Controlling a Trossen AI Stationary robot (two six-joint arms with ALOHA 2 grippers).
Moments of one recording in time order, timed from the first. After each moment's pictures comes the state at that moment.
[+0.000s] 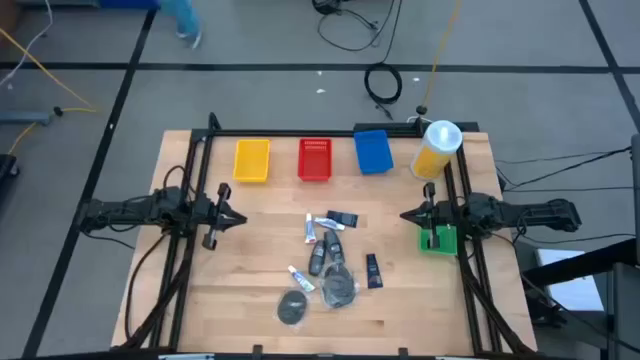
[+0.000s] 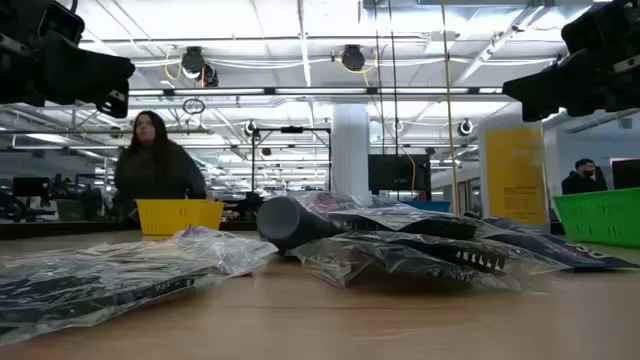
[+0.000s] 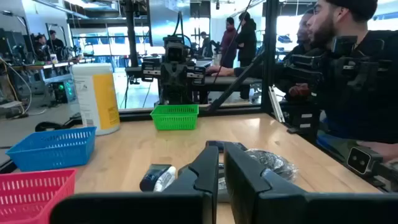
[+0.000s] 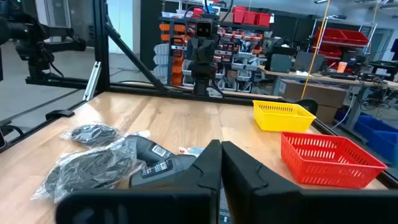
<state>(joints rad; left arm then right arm) 0.00 0.01 0.02 0.06 0.17 0.02 0.07 0.04 0.01 0.02 0.05 -0.09</state>
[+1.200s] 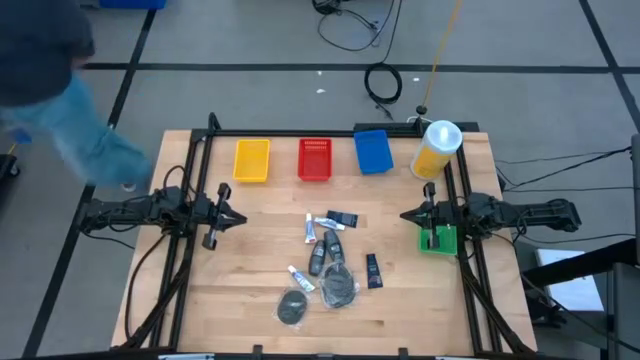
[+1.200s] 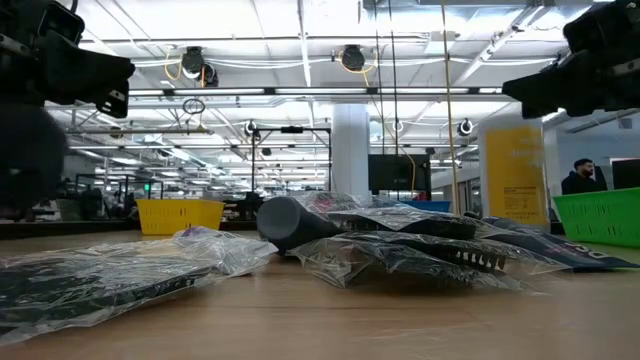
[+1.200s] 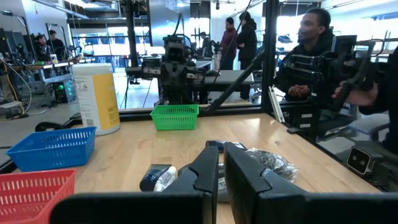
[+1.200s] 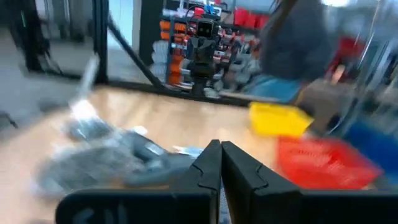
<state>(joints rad) 0.00 0.01 0.02 0.06 0.17 0.02 0.06 0.04 0.01 0.04 0.06 -0.23</state>
